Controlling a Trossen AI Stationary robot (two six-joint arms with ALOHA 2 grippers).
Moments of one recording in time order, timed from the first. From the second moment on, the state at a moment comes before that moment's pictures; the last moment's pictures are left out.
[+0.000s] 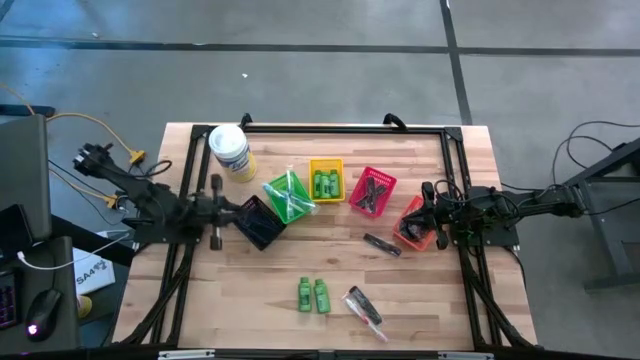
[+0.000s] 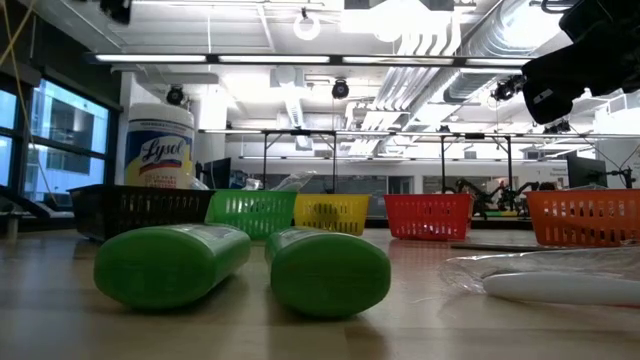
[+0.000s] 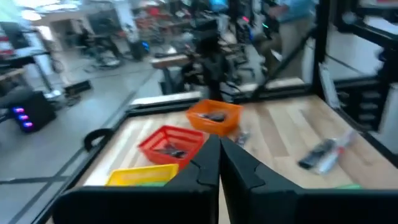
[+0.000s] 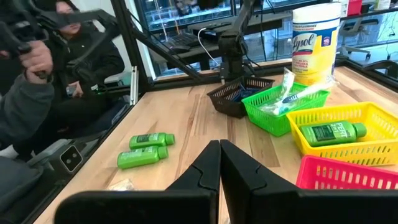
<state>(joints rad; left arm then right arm) -0.54 0.52 0.51 -0.04 -0.64 0.09 0.12 0.17 0.13 -0.06 -0.01 0.19</state>
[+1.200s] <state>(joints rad) -0.44 0.01 0.12 -0.12 -0.36 0.27 0.12 0.11 0.13 0.00 0.10 0.10</state>
